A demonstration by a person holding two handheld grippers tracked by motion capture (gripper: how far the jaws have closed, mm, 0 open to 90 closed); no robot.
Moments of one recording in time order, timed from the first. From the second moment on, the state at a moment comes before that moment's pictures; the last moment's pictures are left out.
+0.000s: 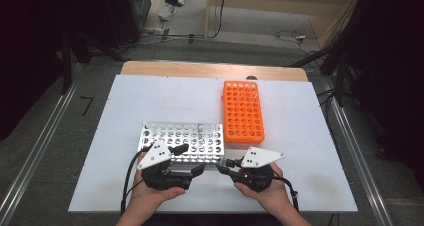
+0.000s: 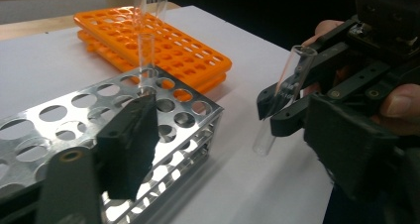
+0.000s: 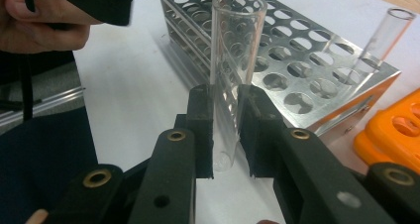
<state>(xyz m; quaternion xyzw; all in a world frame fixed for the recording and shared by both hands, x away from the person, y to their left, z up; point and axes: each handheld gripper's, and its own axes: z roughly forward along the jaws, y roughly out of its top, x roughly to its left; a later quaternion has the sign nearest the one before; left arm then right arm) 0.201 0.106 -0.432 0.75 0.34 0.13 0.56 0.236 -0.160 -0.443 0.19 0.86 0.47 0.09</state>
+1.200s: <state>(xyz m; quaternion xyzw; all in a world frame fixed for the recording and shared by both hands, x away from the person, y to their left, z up) 0.200 0.078 -0.434 0.78 0.30 0.11 0.53 0.221 -0.131 -0.451 0.15 0.88 0.44 0.12</state>
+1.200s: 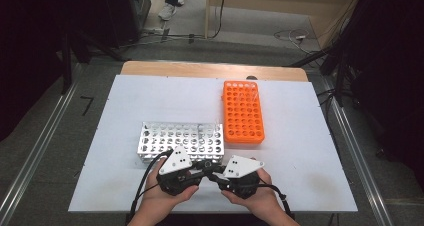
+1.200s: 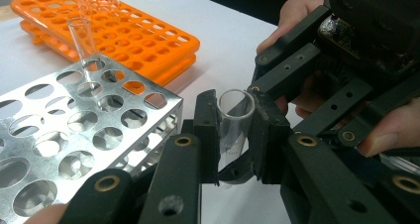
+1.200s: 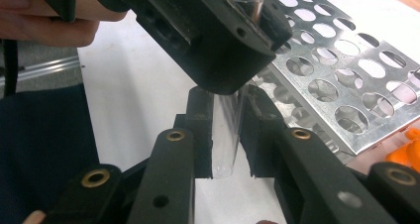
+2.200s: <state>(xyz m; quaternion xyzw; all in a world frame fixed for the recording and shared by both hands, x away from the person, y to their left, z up) 0.234 0.105 -0.397 0.78 0.32 0.16 0.52 0.241 -0.241 -0.433 0.24 0.81 0.52 0.12</state>
